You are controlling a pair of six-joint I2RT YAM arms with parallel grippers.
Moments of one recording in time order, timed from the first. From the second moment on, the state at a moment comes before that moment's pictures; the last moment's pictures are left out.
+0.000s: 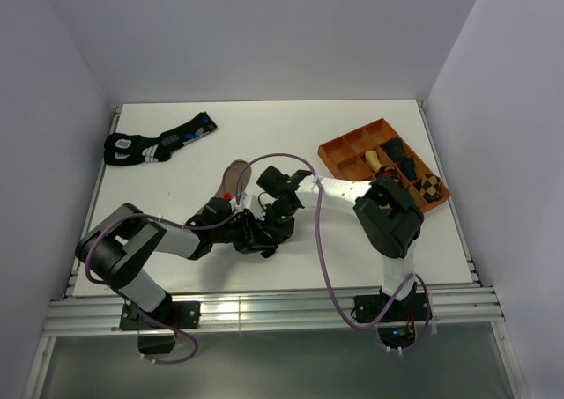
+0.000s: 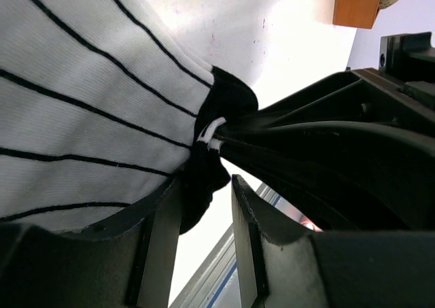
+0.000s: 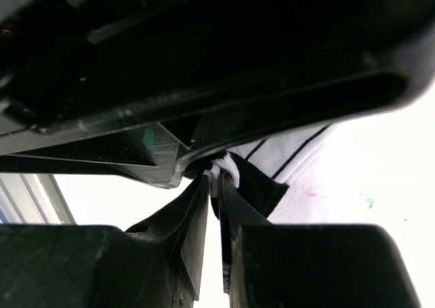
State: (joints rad) left arm -0.65 1.60 0.39 0.57 0.53 -1.02; right arm 0.83 1.90 1.26 -0.70 -0.42 -0.50
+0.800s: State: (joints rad) left arm -0.67 1.64 0.45 0.50 0.50 -1.01; right arm 0.82 1.88 1.26 -0.75 -0.46 -0.47
